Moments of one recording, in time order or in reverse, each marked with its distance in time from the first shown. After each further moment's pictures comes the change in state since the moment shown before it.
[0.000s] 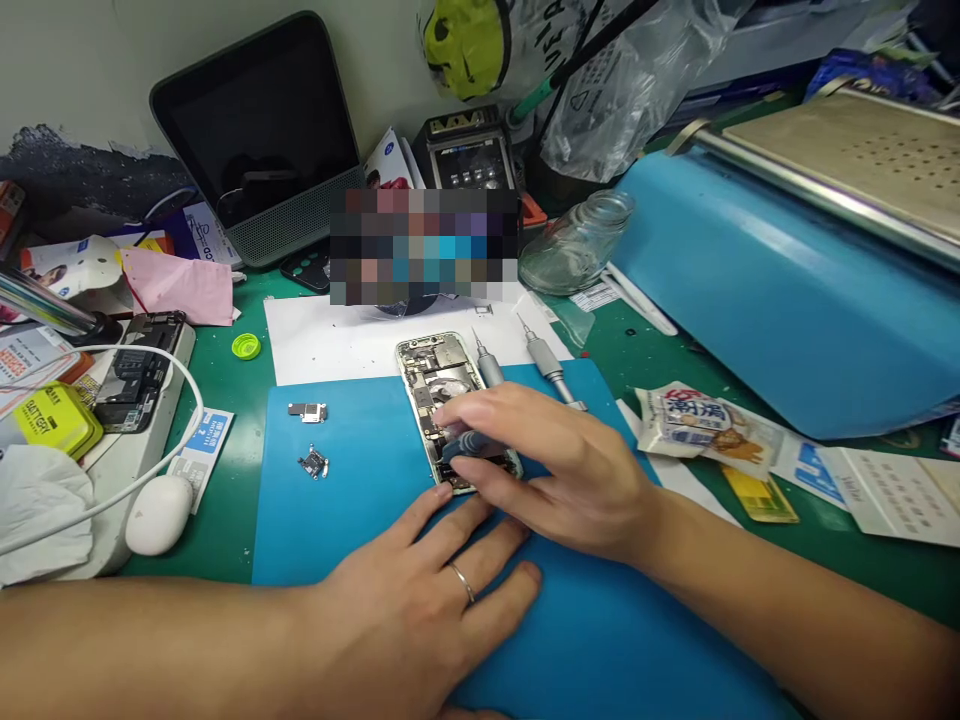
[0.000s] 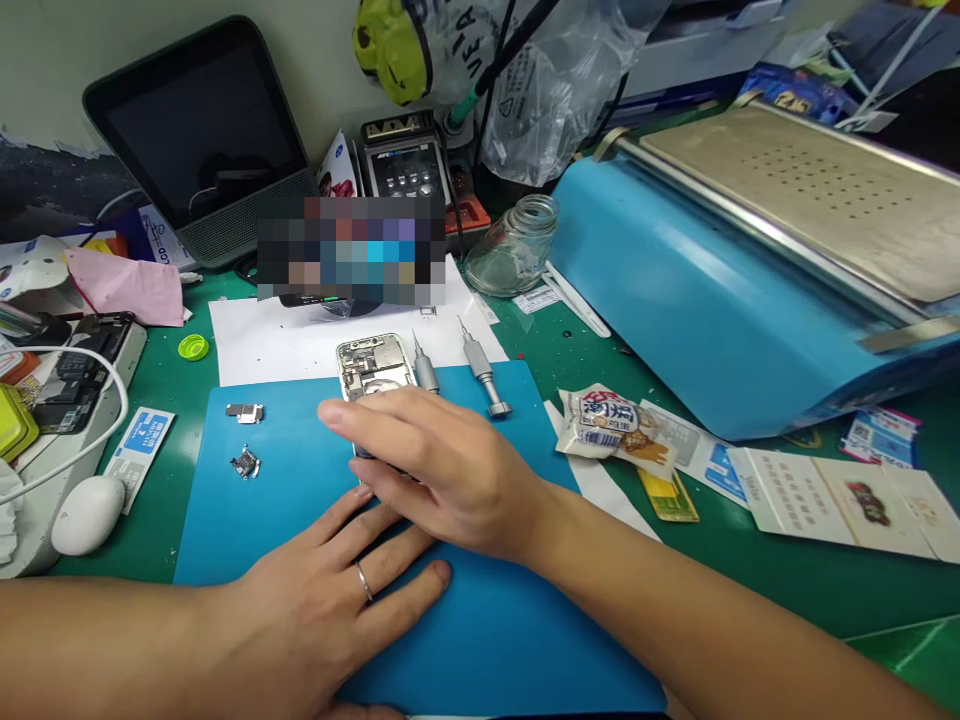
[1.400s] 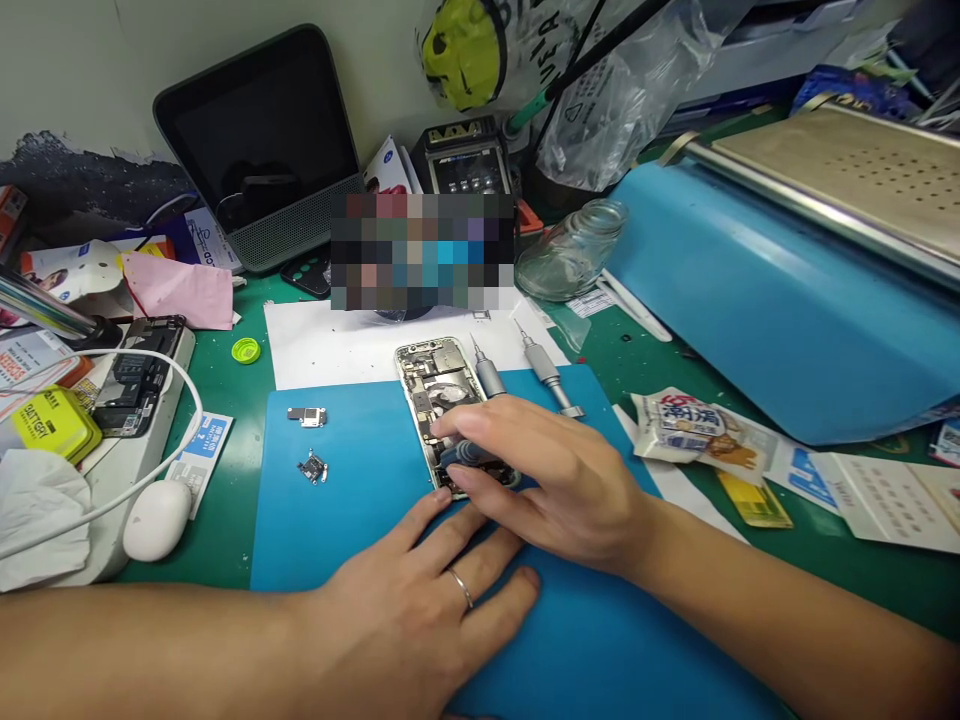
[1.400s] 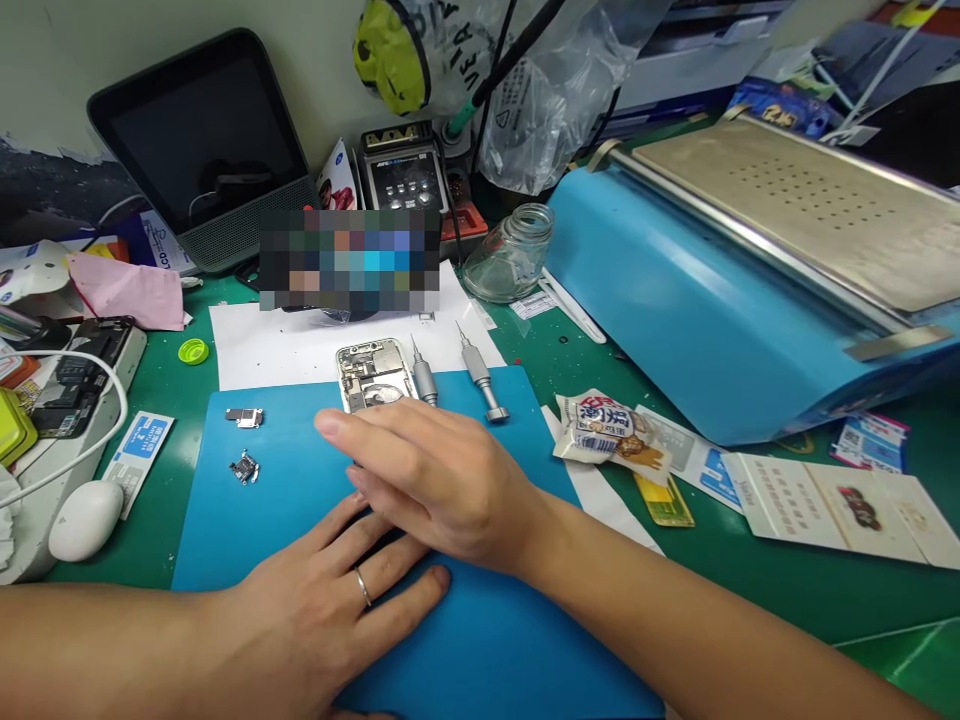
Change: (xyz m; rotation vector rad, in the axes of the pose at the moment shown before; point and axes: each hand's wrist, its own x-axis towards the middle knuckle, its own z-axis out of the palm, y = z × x) left_hand 0.001 0.000 -0.002 0.040 -0.002 0.011; right_hand -0.001 -0.003 0.004 -0.071 0.013 -0.039
